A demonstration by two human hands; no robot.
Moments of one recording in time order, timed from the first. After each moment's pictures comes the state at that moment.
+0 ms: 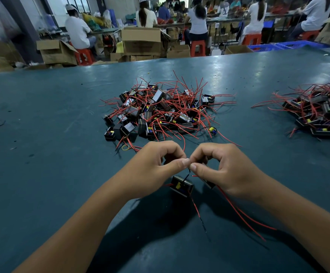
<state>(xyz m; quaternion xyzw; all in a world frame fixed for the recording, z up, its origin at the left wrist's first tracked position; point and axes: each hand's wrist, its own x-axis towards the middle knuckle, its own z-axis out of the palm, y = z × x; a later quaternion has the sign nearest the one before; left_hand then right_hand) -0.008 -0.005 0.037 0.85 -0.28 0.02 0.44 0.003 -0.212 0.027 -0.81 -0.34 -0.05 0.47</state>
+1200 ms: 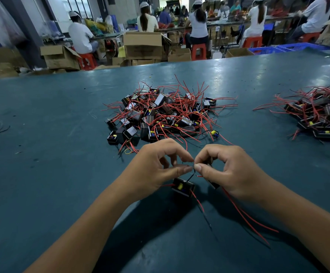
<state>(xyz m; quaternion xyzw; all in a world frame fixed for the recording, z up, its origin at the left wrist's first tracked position) -0.002 -0.001 0.033 0.85 -0.29 0.07 0.44 0.007 -0.216 0.025 -0.81 -0.34 -0.08 0.46</state>
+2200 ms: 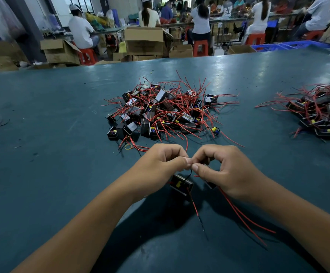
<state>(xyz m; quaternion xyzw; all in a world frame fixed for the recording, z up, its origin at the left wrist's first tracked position) -0.006 -0.014 0.030 0.81 -0.18 -0.07 0.55 0.007 -0.213 0.019 -0.82 -0.34 -0.06 0.47</state>
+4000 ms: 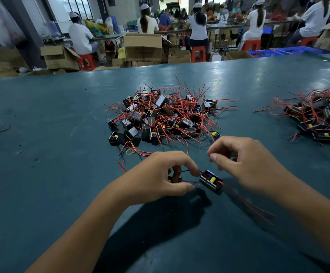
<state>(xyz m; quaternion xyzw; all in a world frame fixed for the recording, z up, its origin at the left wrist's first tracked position) -0.010 0.001 0.042 0.87 -0.33 -0.04 0.37 0.011 -0.237 0.034 -0.89 -0.21 -0.08 0.40</state>
